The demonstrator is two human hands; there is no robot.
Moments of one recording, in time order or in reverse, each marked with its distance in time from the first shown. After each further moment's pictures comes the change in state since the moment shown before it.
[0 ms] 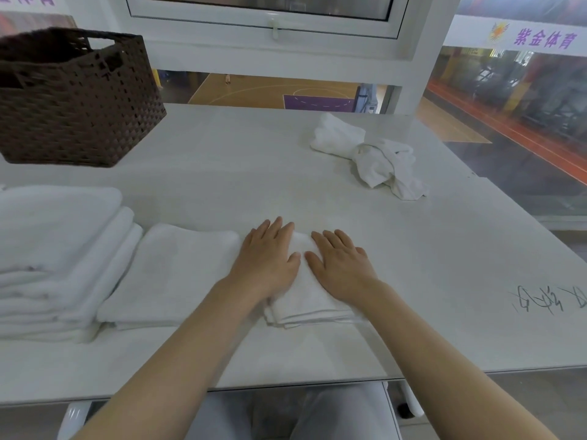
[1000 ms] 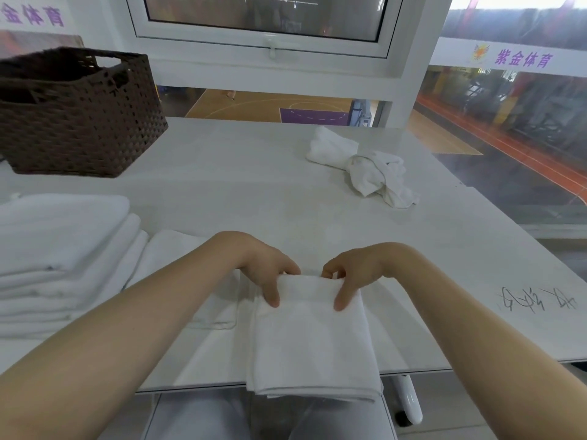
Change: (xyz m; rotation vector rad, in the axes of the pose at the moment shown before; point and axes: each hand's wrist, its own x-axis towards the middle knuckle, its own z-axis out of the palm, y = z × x) left_hand 0.004 0.006 -0.058 0.127 -0.794 0.167; right_hand -0.005 0.013 -0.076 0.066 -0.757 -0.009
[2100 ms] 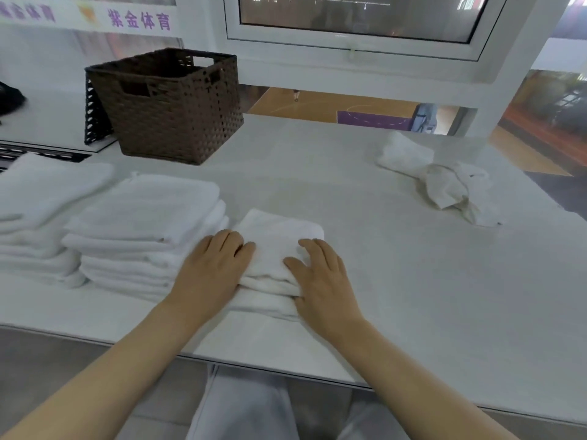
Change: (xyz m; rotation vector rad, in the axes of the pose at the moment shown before) left_hand -0.069 -0.143 0.129 0.593 1.353 -0.271; right_hand 0.076 -0.138 0.104 -0.233 1.170 -0.474
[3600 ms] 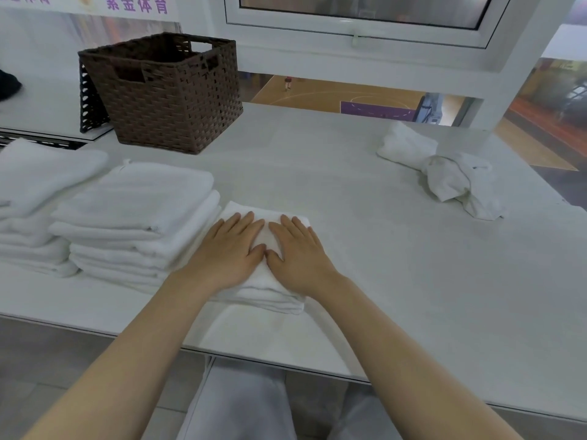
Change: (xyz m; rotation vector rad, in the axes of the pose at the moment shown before) left_hand 0.040 0.016 -0.005 -0.458 -0.620 -0.371; right_hand 0.050 -0.004 0.002 0.289 -0.410 0.172
